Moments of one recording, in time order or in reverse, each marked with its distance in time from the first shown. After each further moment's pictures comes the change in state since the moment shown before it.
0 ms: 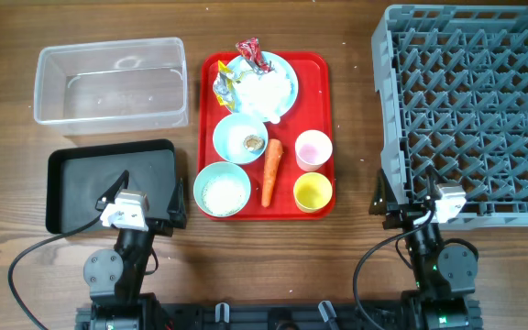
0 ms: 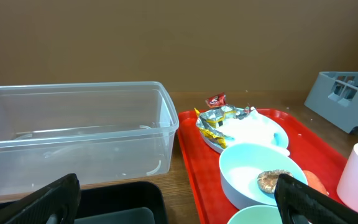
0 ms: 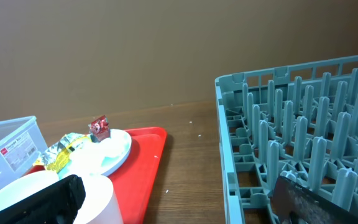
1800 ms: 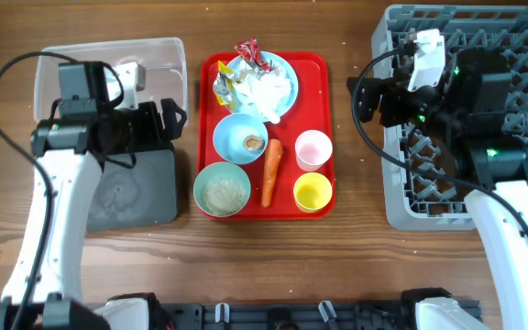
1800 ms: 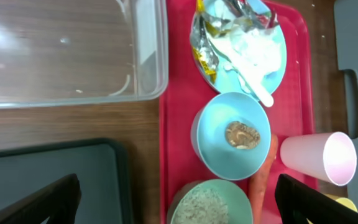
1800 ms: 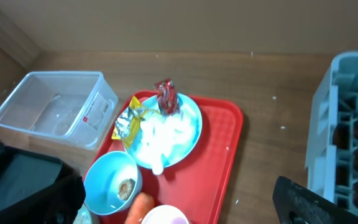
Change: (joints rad) left arm -0.001 1.415 1.186 -0.747 0.148 -0.053; right arm -0.002 1.226 1.167 -0.500 -0.375 -0.105
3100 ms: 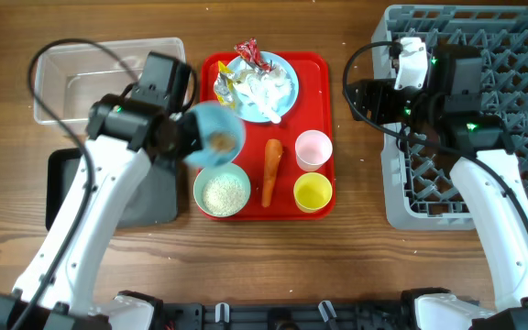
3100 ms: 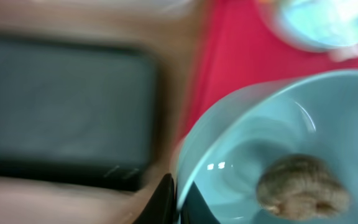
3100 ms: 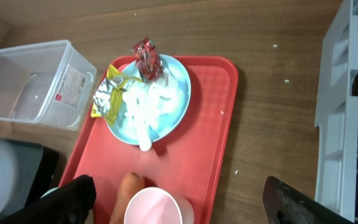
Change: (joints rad) left arm -0.352 0.037 0.198 -0.424 -0.493 -0.378; right arm 0.000 0.140 0.000 -0.036 0.019 0.029
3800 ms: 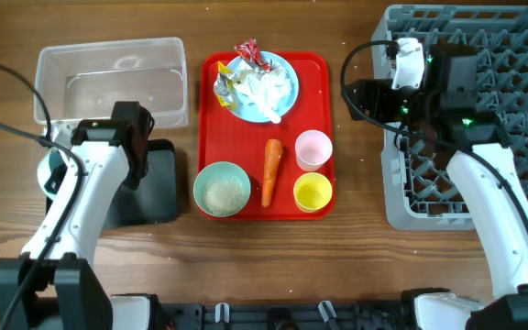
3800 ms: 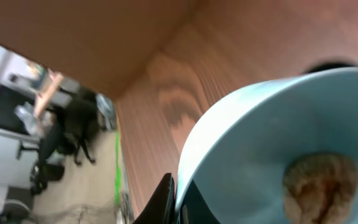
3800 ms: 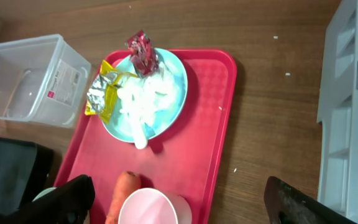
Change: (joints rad) left arm 0.257 0.058 -0.327 -0.034 -0.989 -0.430; right arm 0.000 0.040 0.000 0.003 0.000 0.000
